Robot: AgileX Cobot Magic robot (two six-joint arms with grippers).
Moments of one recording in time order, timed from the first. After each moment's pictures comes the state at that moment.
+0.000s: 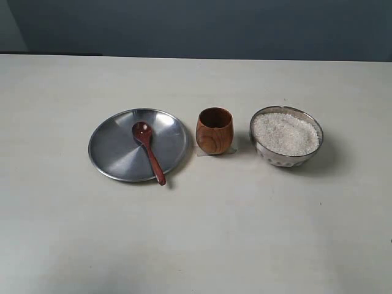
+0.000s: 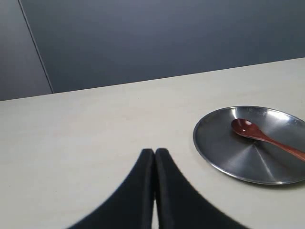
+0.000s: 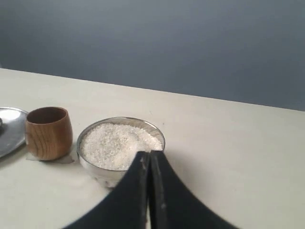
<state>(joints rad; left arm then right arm) 0.02 0.00 0.00 0.06 0.24 0.01 0.19 0.15 -0.03 0.08 0.13 -0.12</state>
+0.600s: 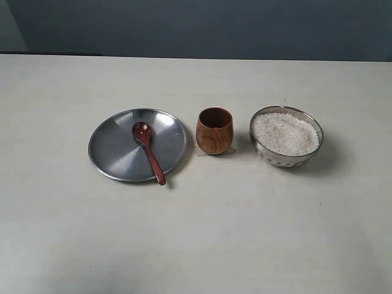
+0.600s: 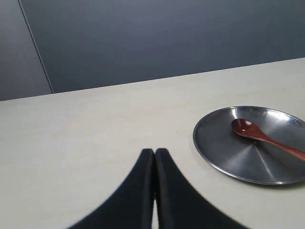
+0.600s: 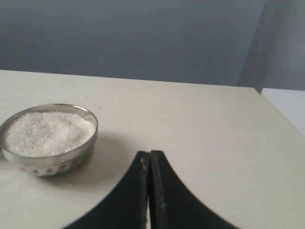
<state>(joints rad) 0.02 0.00 0.00 0.06 0.24 0.01 -0.07 0.01 -0.03 0.04 0.30 -0.12</state>
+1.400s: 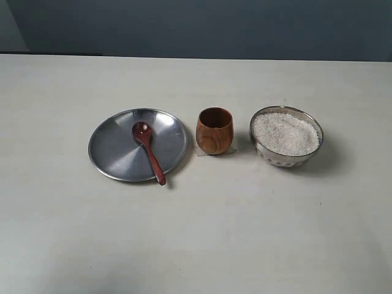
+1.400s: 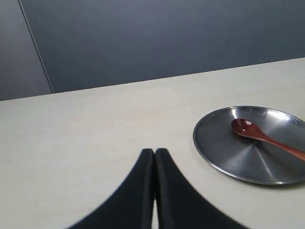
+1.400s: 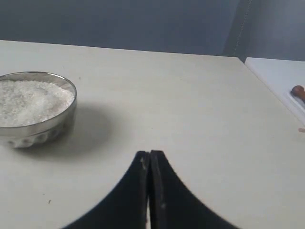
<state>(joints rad) 0.02 0.00 0.00 0.06 0.24 0.01 -0.12 0.01 -0.01 -0.01 0.38 -0.09</state>
